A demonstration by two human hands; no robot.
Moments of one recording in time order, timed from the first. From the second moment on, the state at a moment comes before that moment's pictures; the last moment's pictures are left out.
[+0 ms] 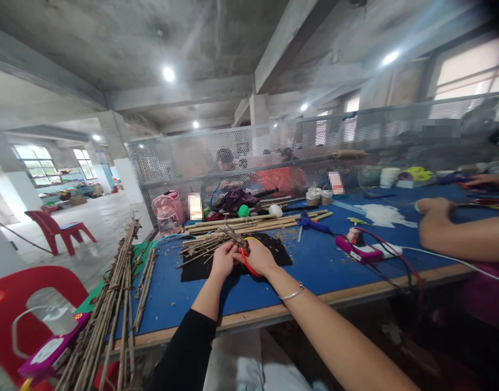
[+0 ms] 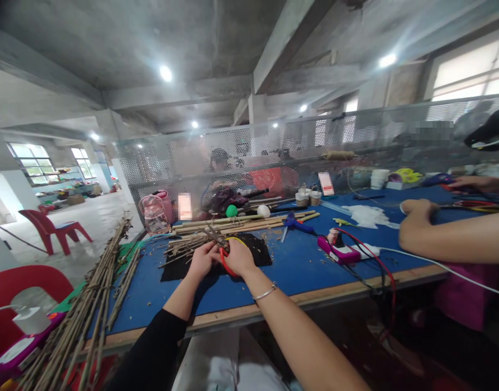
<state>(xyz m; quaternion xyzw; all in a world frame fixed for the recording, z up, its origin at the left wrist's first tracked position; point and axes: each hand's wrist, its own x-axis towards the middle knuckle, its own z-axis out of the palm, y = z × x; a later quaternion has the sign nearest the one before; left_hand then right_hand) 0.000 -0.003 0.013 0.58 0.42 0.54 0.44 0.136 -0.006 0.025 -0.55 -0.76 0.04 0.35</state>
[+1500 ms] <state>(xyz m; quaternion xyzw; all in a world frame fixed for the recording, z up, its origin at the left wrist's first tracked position) -0.001 -0.006 0.018 0.57 0.46 0.53 0.43 0.136 -0.010 0.031 -0.62 -0.75 0.05 0.24</state>
